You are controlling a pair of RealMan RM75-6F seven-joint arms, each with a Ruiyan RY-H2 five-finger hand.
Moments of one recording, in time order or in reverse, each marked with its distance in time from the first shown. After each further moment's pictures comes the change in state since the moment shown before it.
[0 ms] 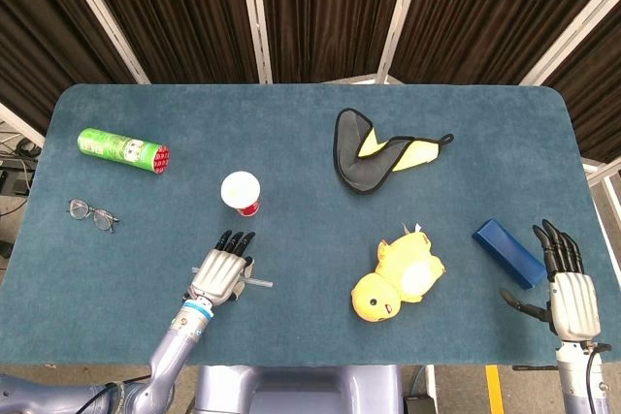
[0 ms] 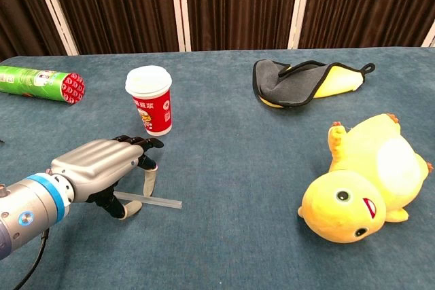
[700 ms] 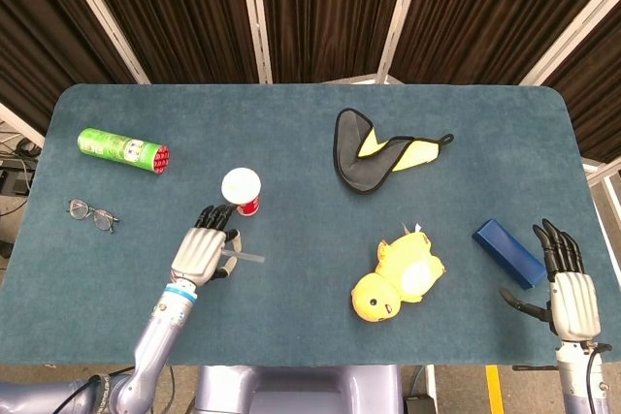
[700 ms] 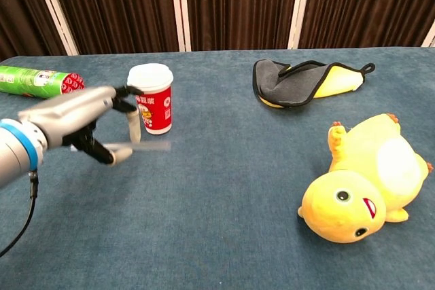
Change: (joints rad) left arm 0.019 0.125 -0.109 -0.161 0.015 0.081 -0.177; right arm 0.001 -0.004 0.000 0.007 -0.007 0.007 0.005
